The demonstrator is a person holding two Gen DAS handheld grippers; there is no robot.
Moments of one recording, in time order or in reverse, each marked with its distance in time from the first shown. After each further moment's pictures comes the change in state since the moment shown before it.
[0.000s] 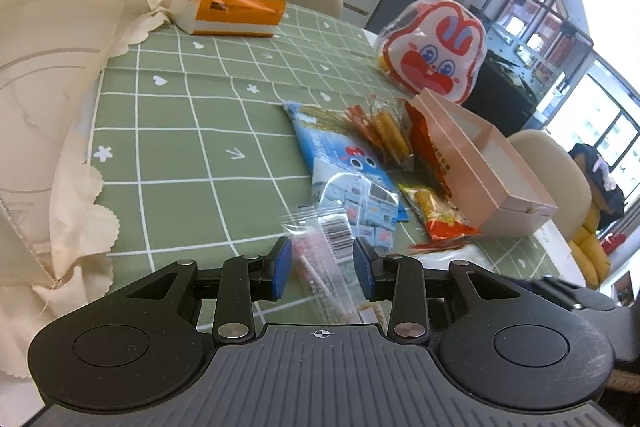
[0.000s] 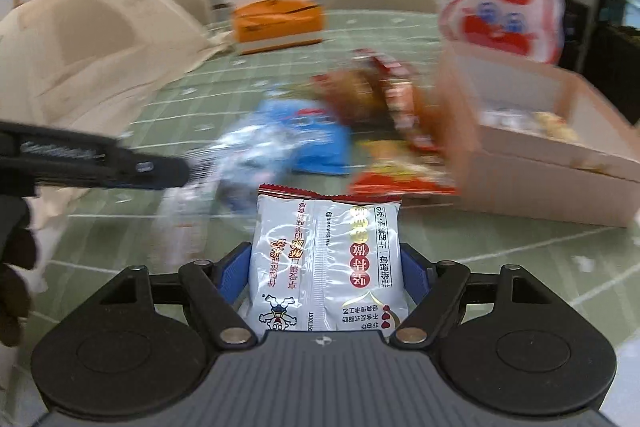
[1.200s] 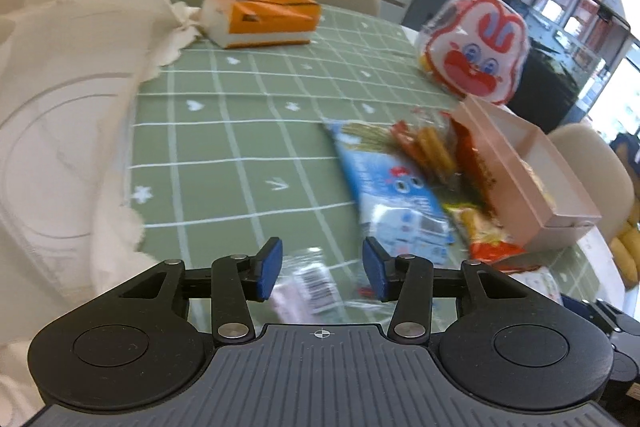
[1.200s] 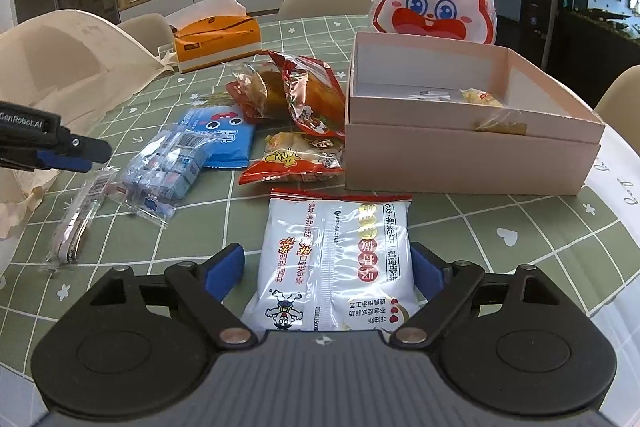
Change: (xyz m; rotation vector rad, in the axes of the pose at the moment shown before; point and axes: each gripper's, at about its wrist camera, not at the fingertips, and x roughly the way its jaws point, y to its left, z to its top) left arm 0.004 -0.001 0.028 0.033 0.041 0.133; right arm -0.005 -0.048 -0.017 0.074 -0.039 -0.004
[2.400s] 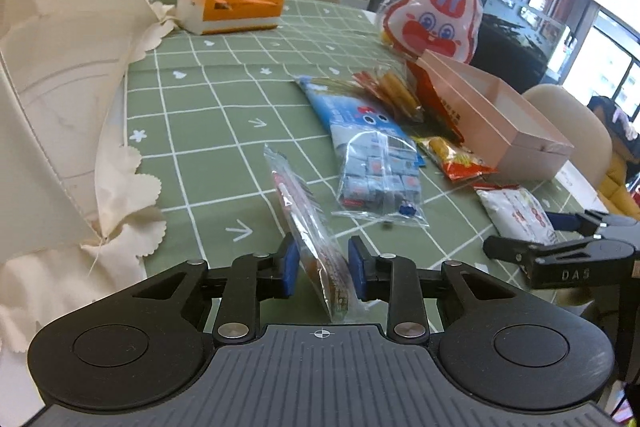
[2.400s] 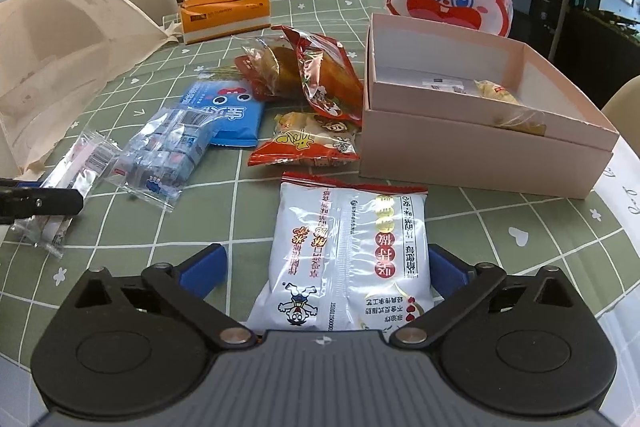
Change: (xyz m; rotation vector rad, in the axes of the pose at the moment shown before) left arm -0.026 -0.007 -0.064 0.122 -0.034 -0.040; right arm 0.009 0.013 0.007 -0.057 0.083 -0.022
